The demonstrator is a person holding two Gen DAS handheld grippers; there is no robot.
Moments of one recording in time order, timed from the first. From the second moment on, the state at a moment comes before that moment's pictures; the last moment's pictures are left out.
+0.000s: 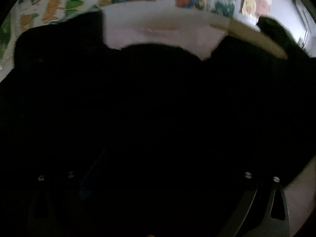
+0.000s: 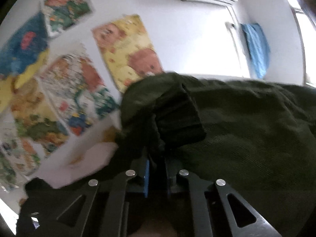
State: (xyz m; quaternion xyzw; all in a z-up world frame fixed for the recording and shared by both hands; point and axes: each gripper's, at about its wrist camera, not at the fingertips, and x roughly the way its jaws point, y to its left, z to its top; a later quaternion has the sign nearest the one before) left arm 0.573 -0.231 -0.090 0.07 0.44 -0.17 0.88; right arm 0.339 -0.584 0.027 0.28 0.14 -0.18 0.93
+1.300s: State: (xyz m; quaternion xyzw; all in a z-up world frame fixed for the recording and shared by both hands) left arm 0.499 0.153 -0.017 -0.25 0.38 -0.21 0.87; right arm 0.506 -0.042 -0.103 -0.03 0.41 0.33 0.85
